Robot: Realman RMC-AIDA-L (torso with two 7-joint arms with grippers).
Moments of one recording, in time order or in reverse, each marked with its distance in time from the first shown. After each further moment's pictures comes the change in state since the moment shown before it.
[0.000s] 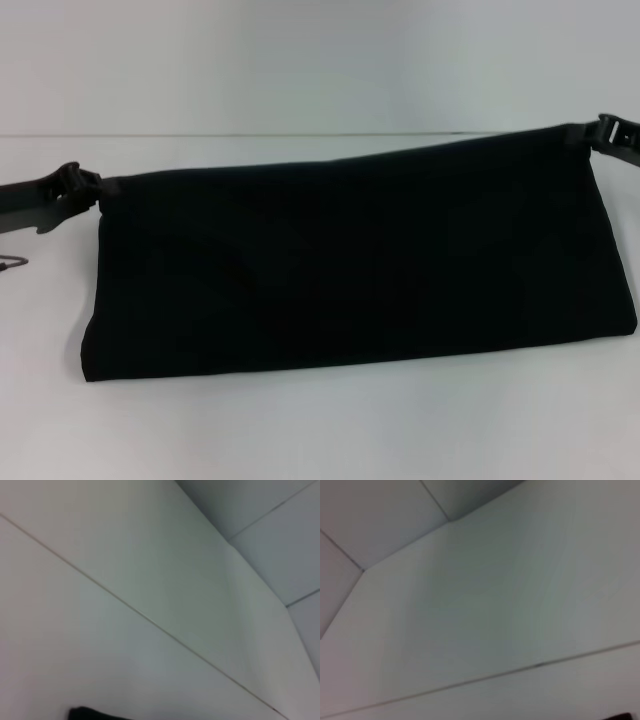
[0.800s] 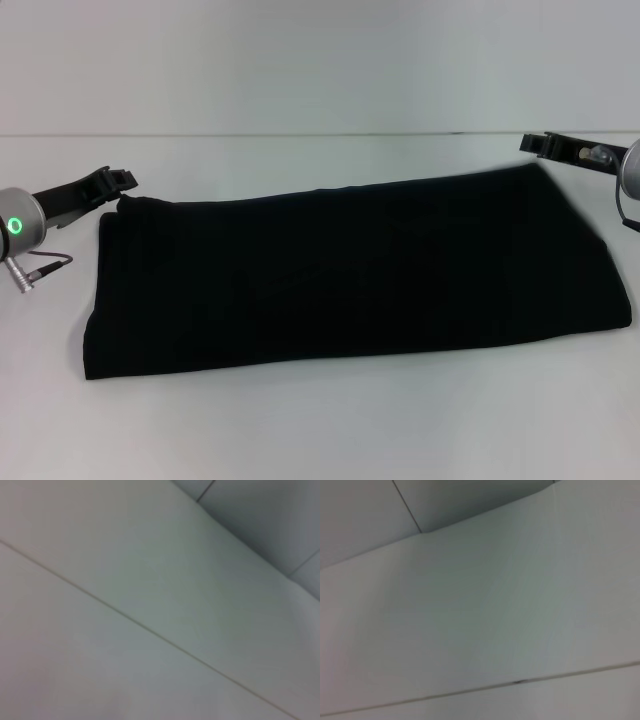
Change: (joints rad) left arm -0.045 -0.142 0.052 -0.001 -0.084 -0.413 0.157; right arm 0.057 0.118 -0.035 0.091 0.046 0.369 -0.198
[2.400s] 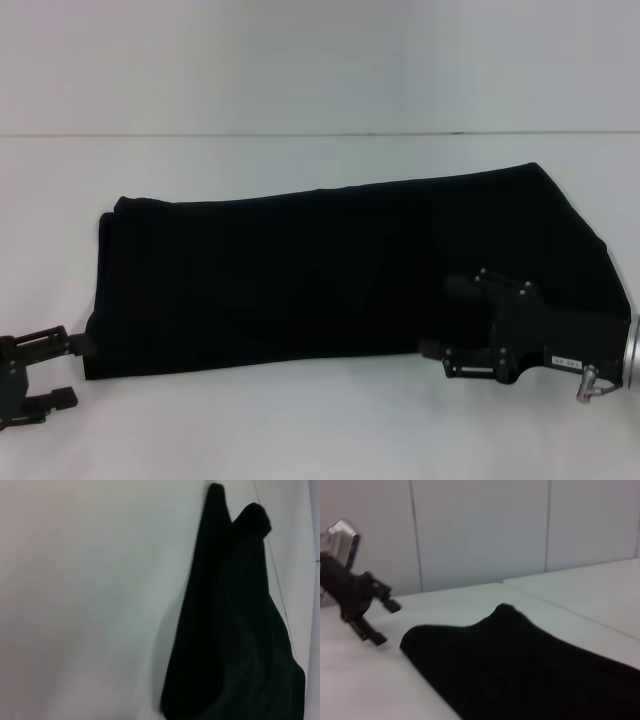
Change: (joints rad) left arm 0.354 0.150 0.038 0.087 0.100 0.823 -0.448; right arm -0.314 0.000 -0.192 0.046 0.297 -0.773 -1.104
